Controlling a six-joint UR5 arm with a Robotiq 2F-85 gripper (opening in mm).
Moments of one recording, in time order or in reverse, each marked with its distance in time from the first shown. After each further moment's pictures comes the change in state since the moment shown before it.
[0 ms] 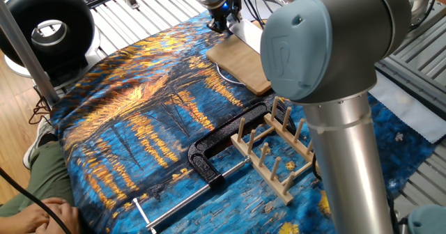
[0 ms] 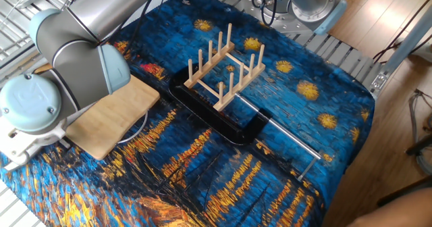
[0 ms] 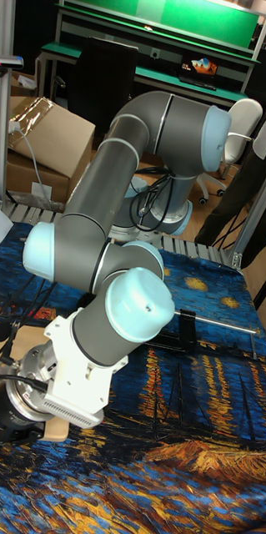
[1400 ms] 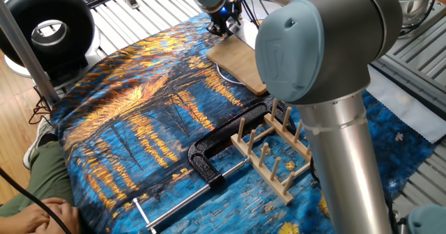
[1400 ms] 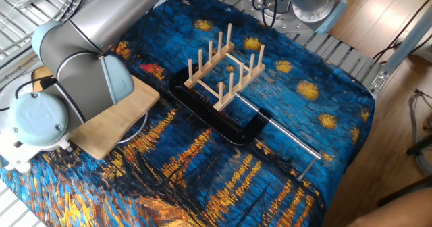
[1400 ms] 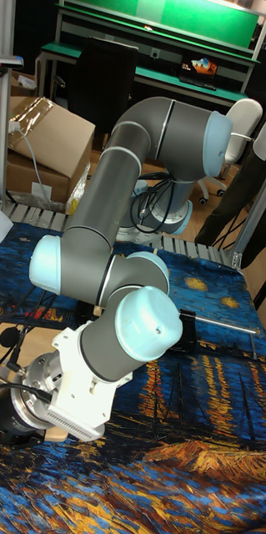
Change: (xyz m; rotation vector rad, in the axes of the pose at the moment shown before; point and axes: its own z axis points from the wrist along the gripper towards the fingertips) arm 0.005 0.006 0.007 0.044 0.035 0.061
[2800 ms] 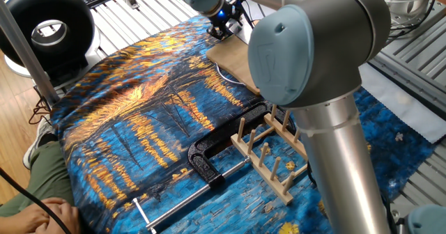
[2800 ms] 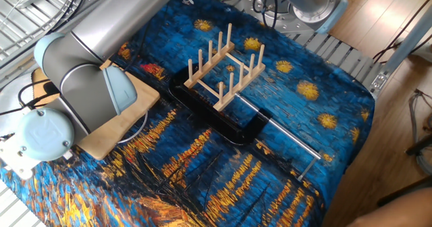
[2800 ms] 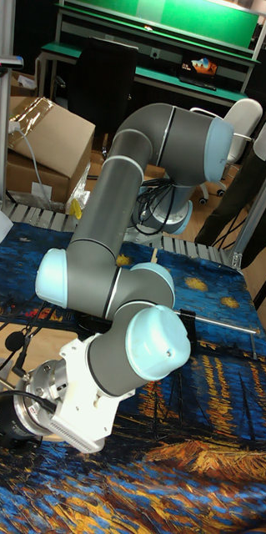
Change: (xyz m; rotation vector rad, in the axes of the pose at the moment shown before) arm 0.002 -0.004 0.007 0.074 0.030 0.041
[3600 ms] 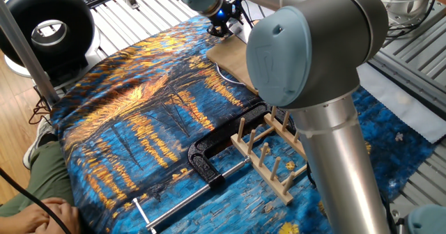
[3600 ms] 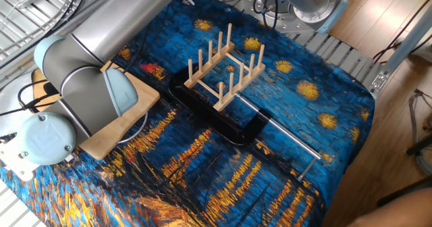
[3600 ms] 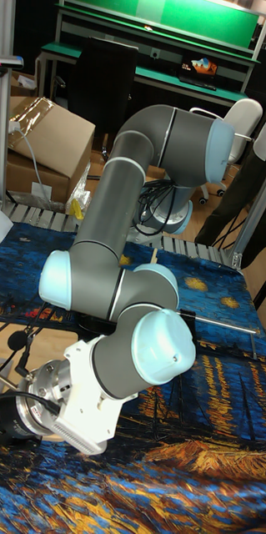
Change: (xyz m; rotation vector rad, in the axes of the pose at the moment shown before) arm 0.002 -0.005 -0.005 0.022 0.011 -0.003
